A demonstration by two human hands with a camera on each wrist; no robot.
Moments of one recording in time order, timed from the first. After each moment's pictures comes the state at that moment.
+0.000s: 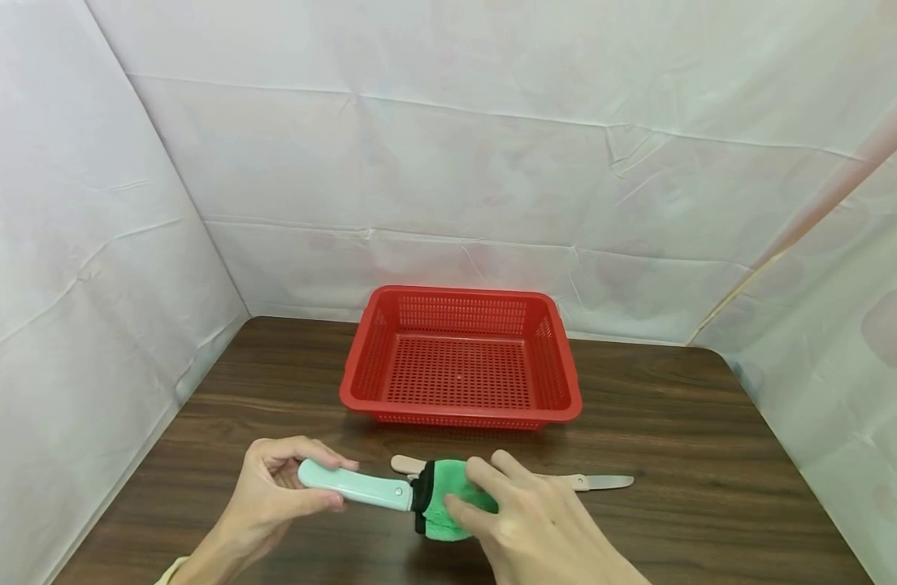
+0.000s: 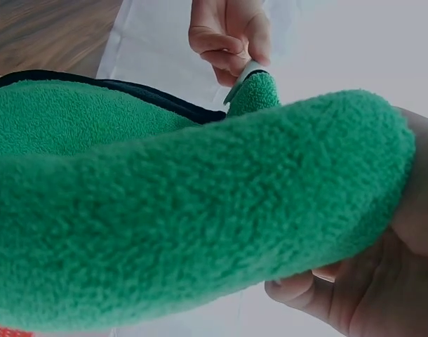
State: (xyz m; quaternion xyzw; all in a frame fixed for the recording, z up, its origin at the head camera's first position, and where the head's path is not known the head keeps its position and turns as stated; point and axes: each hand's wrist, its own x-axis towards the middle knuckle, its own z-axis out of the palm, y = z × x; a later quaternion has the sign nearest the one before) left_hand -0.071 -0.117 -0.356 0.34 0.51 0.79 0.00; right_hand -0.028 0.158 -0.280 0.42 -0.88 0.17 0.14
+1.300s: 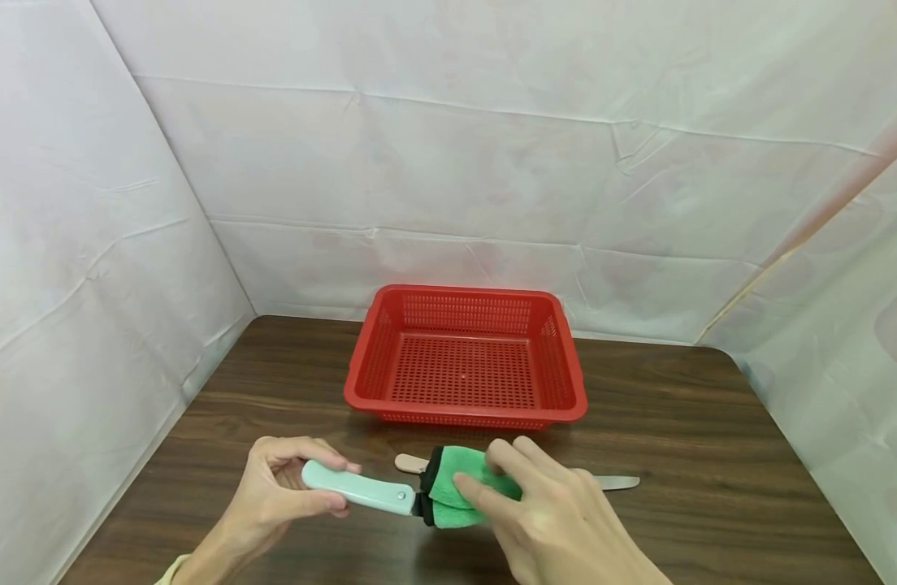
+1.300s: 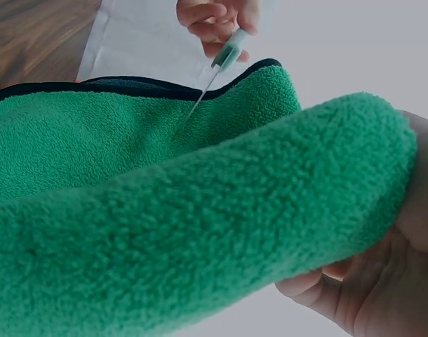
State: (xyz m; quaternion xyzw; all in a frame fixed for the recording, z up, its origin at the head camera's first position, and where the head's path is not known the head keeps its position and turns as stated) left_hand -0.072 -0.119 -0.356 0.35 0.51 0.79 0.01; right_hand -0.028 0.165 -0.274 0.42 -0.86 0.21 0.20
